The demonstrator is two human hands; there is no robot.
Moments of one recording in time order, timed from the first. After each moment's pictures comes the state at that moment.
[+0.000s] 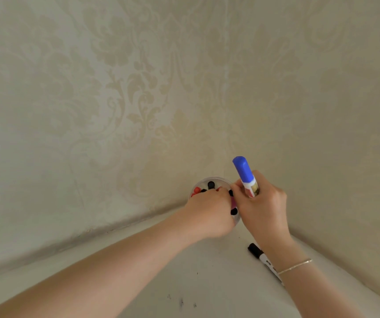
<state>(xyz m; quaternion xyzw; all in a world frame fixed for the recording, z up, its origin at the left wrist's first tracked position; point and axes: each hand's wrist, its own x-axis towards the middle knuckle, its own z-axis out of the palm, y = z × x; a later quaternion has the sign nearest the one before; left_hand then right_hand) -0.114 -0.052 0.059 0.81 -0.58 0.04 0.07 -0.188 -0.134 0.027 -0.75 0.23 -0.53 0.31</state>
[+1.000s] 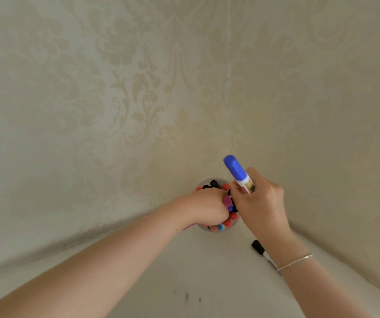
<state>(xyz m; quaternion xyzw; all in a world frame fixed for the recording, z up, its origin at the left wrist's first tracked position) -0.103 -0.048 0.070 0.79 -0.50 -0.27 0.23 -0.186 -0.129 0.029 -0.78 0.21 -0.54 0.24</state>
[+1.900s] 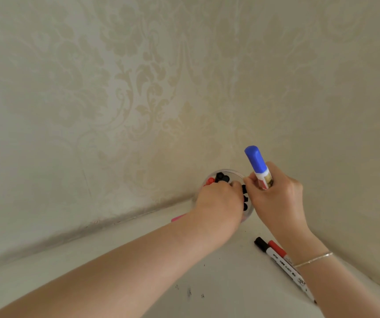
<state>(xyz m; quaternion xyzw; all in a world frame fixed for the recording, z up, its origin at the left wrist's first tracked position) -0.122 -0.054 0.051 0.81 -0.55 0.21 -0.03 -0.196 -0.136 0.032 -0.77 0.24 -0.53 0.26</state>
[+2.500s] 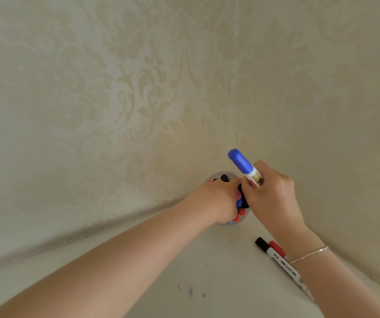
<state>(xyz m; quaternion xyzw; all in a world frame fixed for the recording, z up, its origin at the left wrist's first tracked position) -0.107 -0.056 0.067 0.81 -0.56 -0.06 0.12 -0.190 -0.136 0.037 -0.81 0.21 -0.51 0.19</state>
